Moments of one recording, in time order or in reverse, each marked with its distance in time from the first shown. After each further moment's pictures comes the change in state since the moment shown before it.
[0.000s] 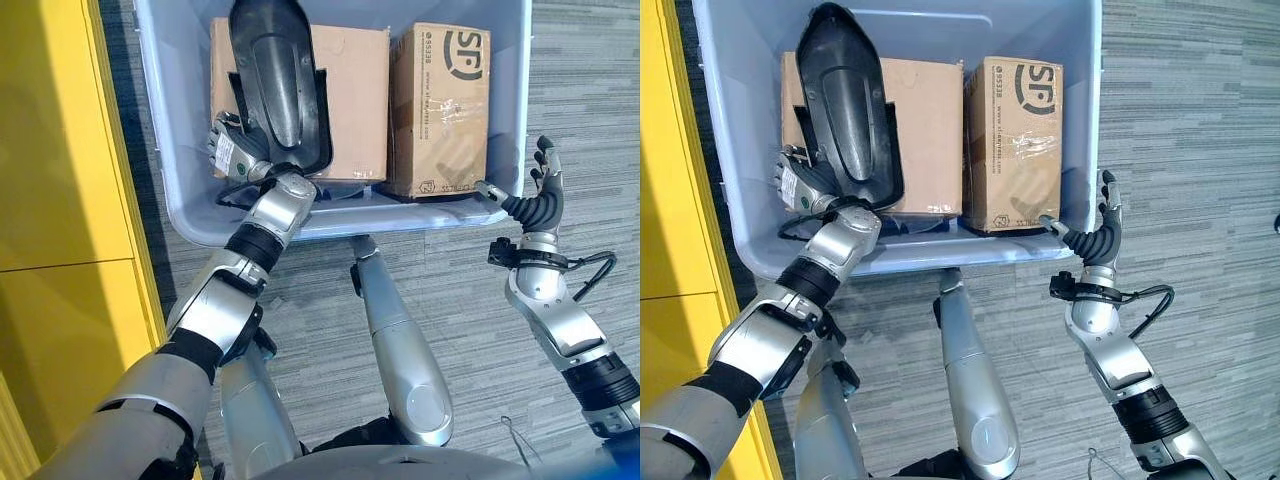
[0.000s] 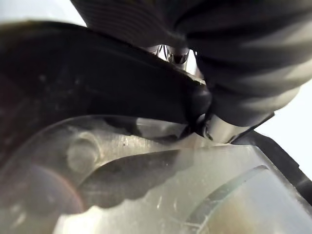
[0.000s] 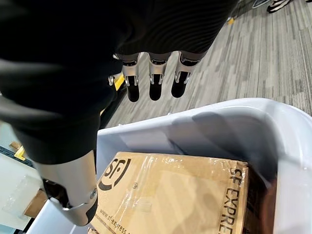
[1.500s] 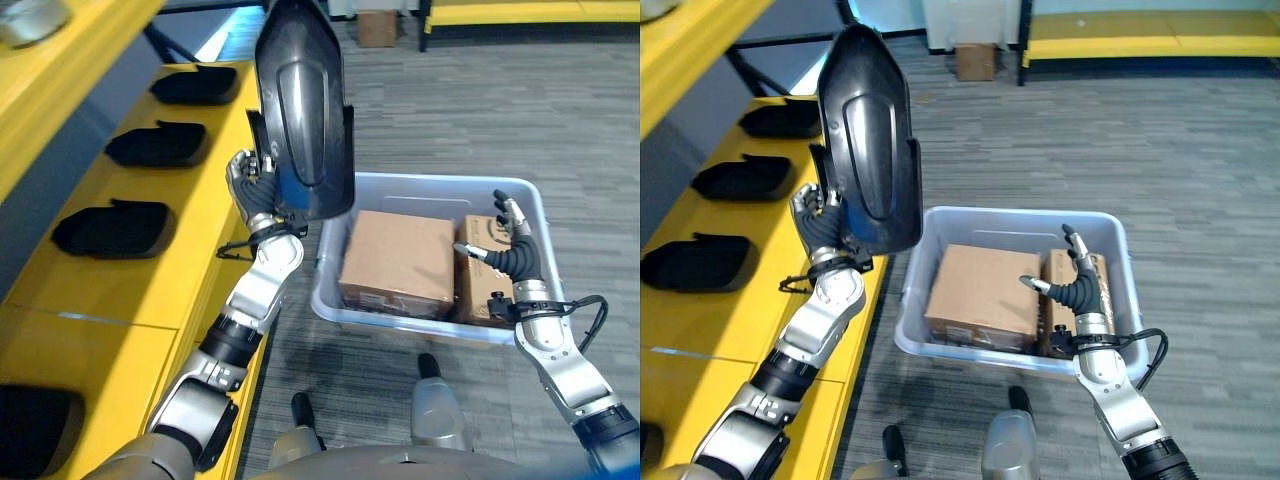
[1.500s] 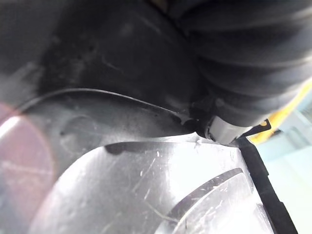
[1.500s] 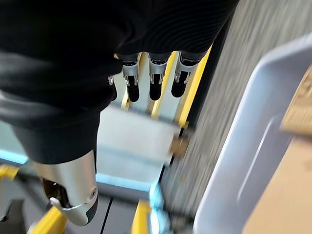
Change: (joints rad) left arm 0.629 0.031 0.114 -0.725 0.094 -0.202 -0.334; right arm 0.233 0.035 0.006 0.016 -0.104 -0.161 0.329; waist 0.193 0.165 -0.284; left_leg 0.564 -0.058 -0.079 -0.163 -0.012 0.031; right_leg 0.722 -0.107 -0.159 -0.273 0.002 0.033
